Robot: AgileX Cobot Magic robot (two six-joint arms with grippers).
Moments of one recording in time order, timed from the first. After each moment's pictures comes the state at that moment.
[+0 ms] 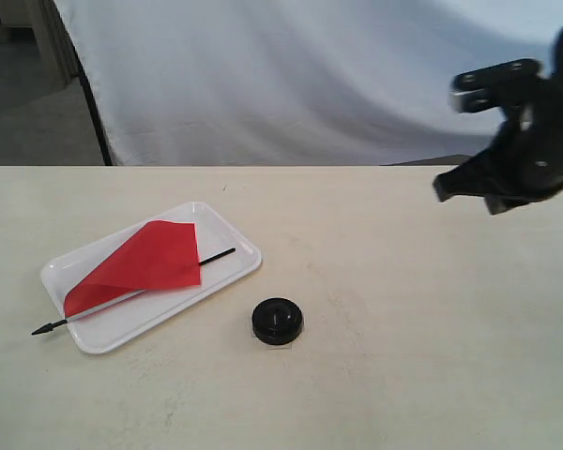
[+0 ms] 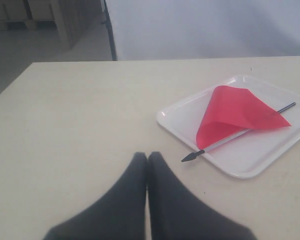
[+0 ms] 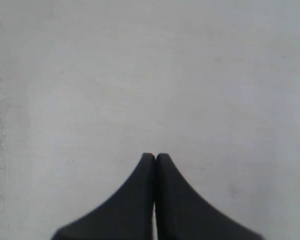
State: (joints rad) left arm 0.01 0.00 0.00 0.03 0.35 0.01; right arm 0.19 1.58 -1.19 -0.20 0.76 0.10
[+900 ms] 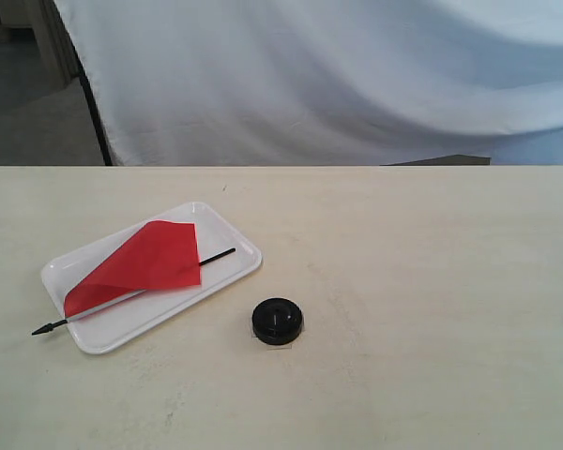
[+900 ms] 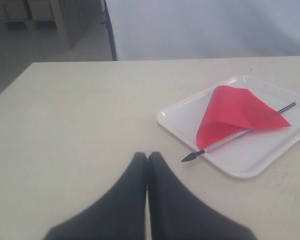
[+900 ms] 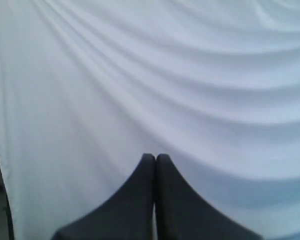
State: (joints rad) left arm 0.01 0.00 0.00 0.03 0.35 0.01; right arm 0.01 0.18 -0.40 -0.15 -0.02 0.24
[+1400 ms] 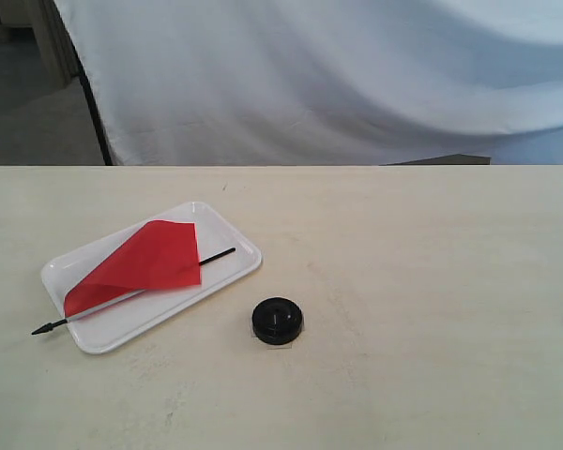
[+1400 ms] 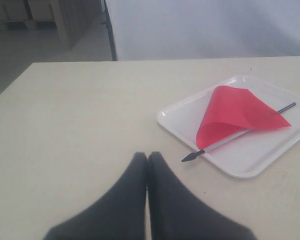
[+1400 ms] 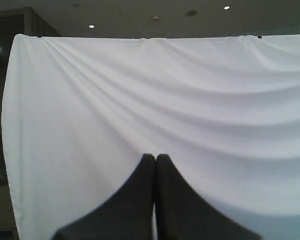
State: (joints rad) left arm 0.01 0.00 0.00 0.03 0.35 0.01; right arm 0.01 0.01 -0.35 -0.14 -0.05 0.28
